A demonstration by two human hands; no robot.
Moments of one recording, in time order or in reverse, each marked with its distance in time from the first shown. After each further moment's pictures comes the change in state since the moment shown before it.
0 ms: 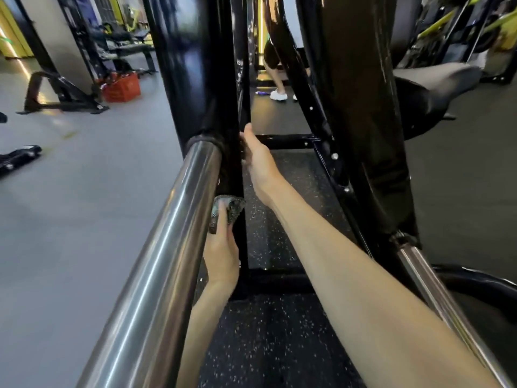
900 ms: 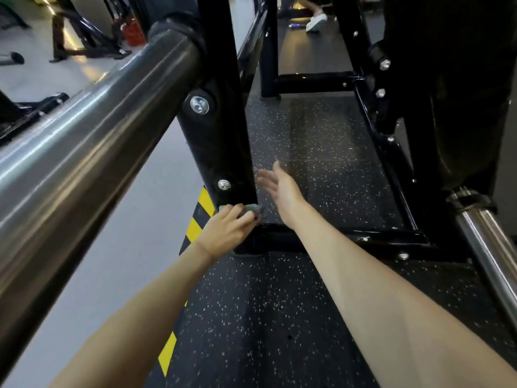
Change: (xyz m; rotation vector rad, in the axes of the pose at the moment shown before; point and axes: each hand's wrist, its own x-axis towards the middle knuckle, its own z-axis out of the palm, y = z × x) left_hand -0.040 -0.126 0.034 0.731 -0.392 1.210; right_hand -0.006 0.179 -0.068 0.045 0.002 0.433
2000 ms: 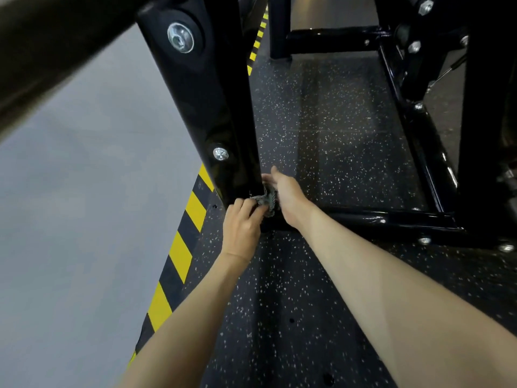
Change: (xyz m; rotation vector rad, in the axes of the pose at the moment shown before) left_hand -0.001 0.083 0.029 -0.464 0.098 -0.720; right_hand 0.033 0.068 -0.010 -0.097 0.075 0.146
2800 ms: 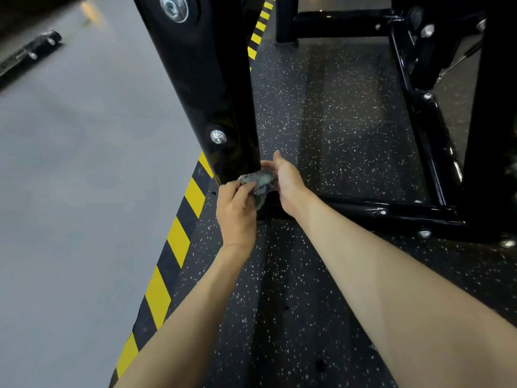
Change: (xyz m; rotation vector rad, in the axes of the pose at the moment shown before) left_hand 0.008 0.022 -0.010 -0.243 0.151 -0.529; right_hand 0.009 0.003 -0.001 0.051 -0.050 0.006
